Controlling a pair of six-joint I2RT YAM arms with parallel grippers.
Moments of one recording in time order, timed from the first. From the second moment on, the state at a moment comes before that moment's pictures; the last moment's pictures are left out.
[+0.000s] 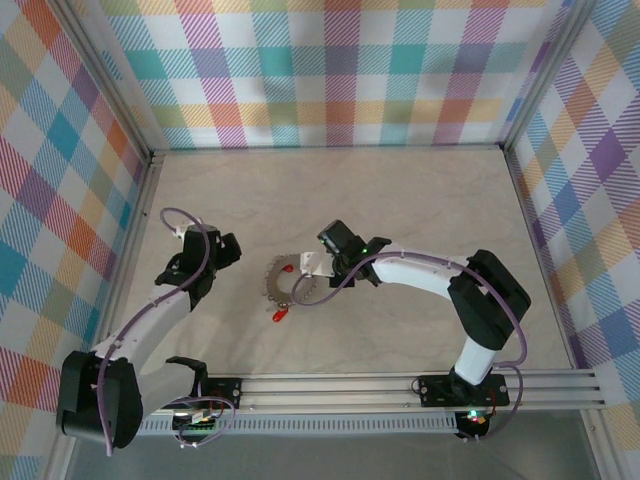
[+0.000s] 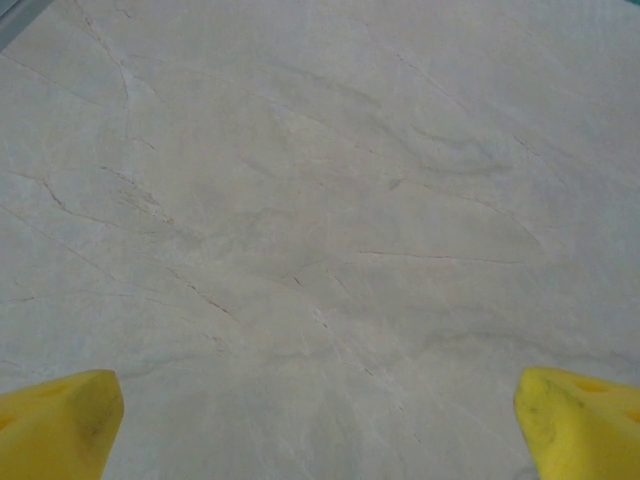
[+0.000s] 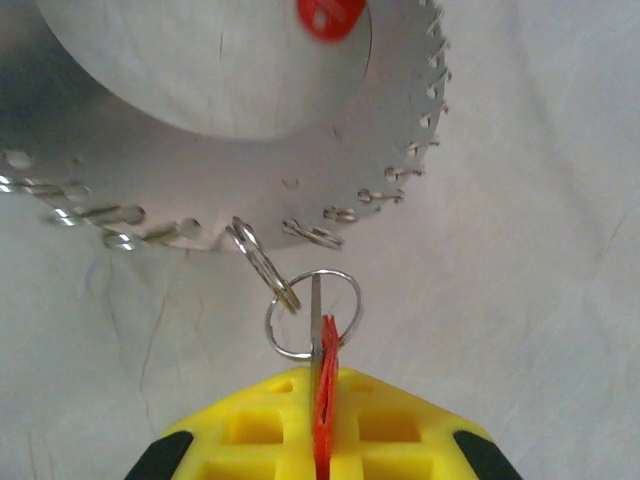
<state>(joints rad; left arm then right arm) -0.19 1.11 0.60 -0.24 -0.34 -0.51 0.83 1.72 1.08 -0.41 0.09 -0.83</state>
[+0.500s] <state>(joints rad) -0.19 1.14 0.59 -0.11 -0.44 -0.39 0.76 1.76 0.99 -0.48 0.20 -0.84</state>
